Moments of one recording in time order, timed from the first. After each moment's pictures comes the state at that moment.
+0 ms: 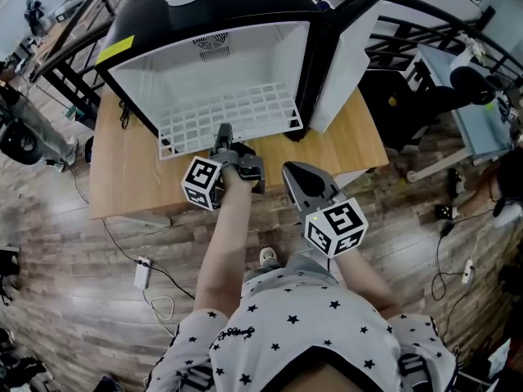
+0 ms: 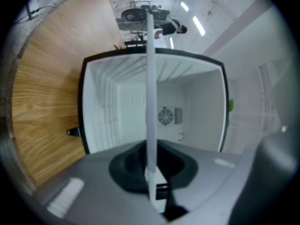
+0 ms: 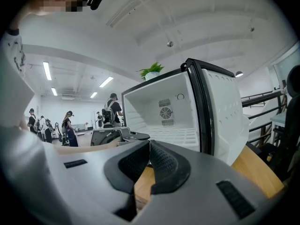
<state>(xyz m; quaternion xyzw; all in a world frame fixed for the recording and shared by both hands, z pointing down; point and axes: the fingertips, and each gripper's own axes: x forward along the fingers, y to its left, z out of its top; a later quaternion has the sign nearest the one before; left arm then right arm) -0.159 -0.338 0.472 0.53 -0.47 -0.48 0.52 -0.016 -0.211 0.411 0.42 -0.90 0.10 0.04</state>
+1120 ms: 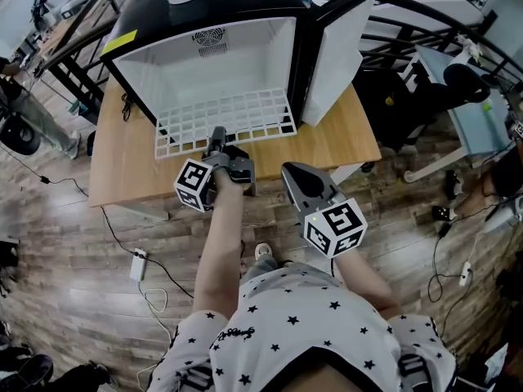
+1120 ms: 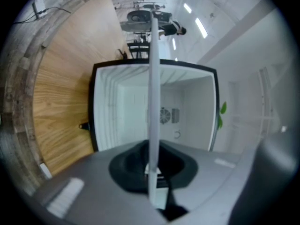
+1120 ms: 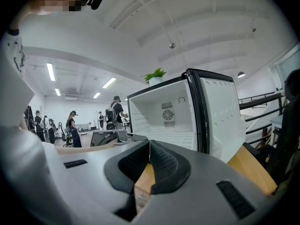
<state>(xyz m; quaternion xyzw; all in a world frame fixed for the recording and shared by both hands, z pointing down) -0.156 -0.296 0.469 0.52 -0.47 -0.48 0.52 0.002 -0.174 0.399 0.41 -0.91 0.09 0.04</state>
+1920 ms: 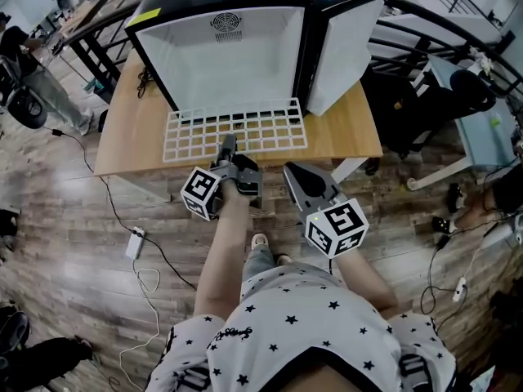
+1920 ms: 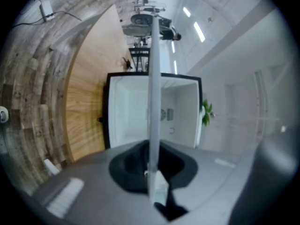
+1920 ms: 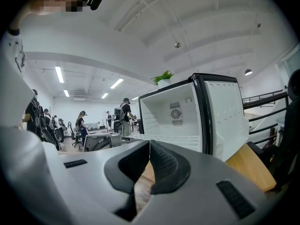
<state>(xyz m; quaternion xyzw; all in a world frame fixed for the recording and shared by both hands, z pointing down) -0.133 -0.204 0.469 0.52 -0.47 -0.49 0.52 0.013 -0.116 0.394 0.37 -0.92 0.09 0.05</state>
